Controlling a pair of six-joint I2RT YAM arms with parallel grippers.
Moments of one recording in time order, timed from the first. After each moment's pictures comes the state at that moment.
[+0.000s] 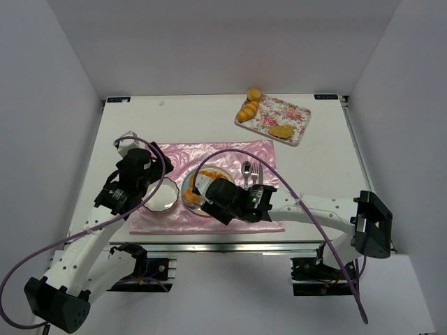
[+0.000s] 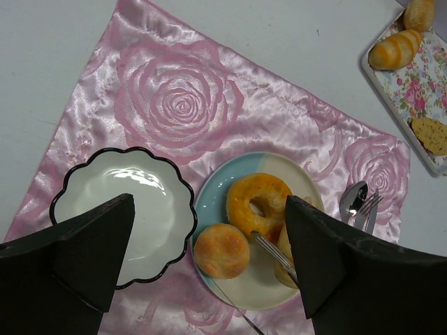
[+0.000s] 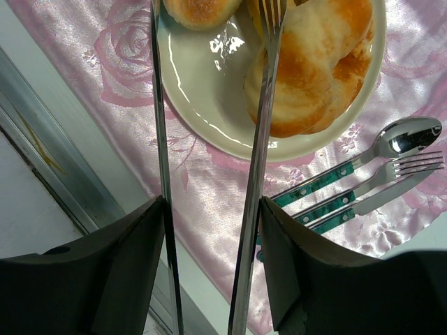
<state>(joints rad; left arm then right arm) -0.40 0.86 0.84 -0.54 -0.40 -0.70 1.27 1.50 1.15 -0.56 0.27 -0.01</state>
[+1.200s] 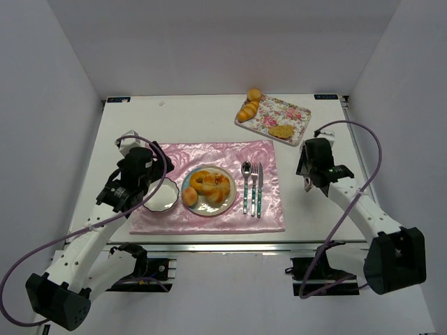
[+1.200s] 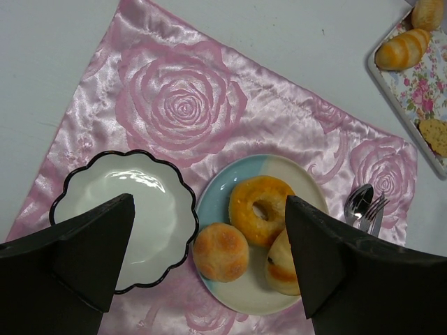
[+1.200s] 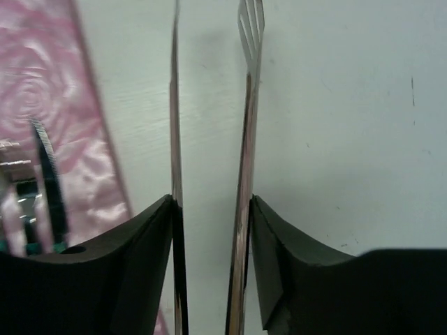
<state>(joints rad) -0.40 0.88 0.84 -0.53 -0.41 -0.70 0.33 1.16 0.82 -0.42 0.36 0.34</state>
